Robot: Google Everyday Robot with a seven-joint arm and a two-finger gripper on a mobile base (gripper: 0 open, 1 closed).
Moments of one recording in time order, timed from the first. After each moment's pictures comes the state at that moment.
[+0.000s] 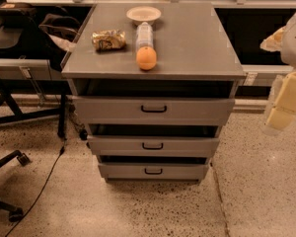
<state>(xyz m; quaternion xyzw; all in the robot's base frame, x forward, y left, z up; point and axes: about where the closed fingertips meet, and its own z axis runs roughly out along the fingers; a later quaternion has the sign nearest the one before) 0.438 -0.217 0.976 -0.60 0.78 -0.03 0.16</state>
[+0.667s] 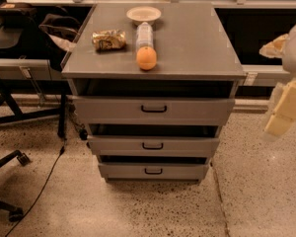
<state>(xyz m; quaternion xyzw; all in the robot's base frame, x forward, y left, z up) 0.436 -0.216 0.966 -0.60 0.78 -0.02 0.18</state>
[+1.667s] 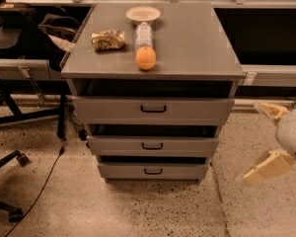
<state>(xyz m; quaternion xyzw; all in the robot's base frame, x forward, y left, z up) 0.414 -0.222 0.848 -0.52 0.77 0.11 0.35</state>
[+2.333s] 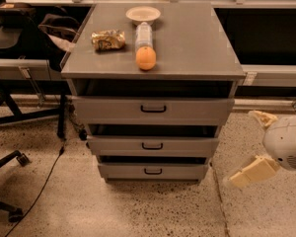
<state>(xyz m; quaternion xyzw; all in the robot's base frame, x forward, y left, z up) 0.417 -0.211 0.825 -0.48 0.80 0.10 0.35</state>
